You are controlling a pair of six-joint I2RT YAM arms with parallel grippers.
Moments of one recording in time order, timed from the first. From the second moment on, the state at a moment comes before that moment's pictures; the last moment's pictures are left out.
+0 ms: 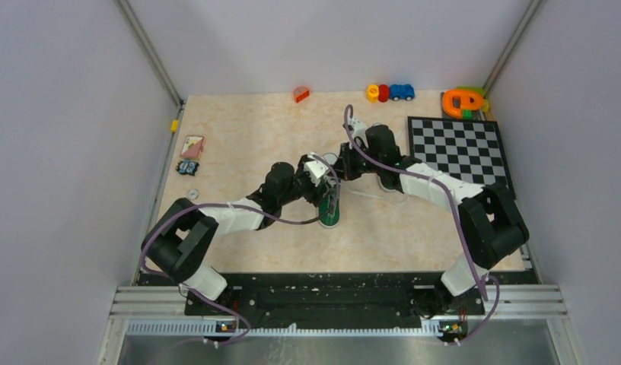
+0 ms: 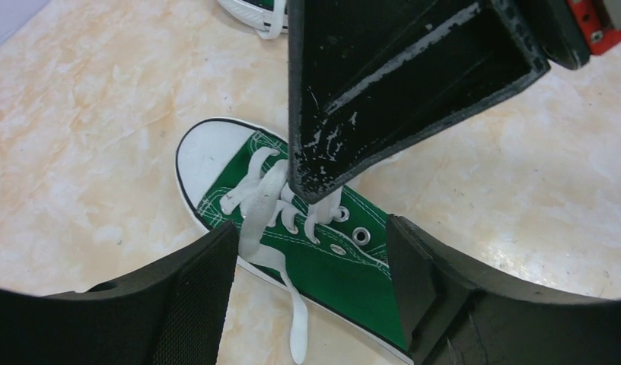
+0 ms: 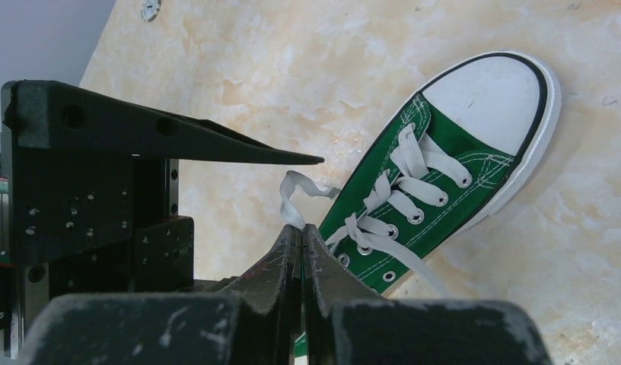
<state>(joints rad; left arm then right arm) -0.64 1.55 0.68 0.58 0.29 0.22 0.54 1.62 1.05 0.03 -0.45 0.34</state>
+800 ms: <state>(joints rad) -0.65 1.55 0.62 0.82 0.20 0.23 0.54 1.62 1.06 0.01 -0.46 0.35</state>
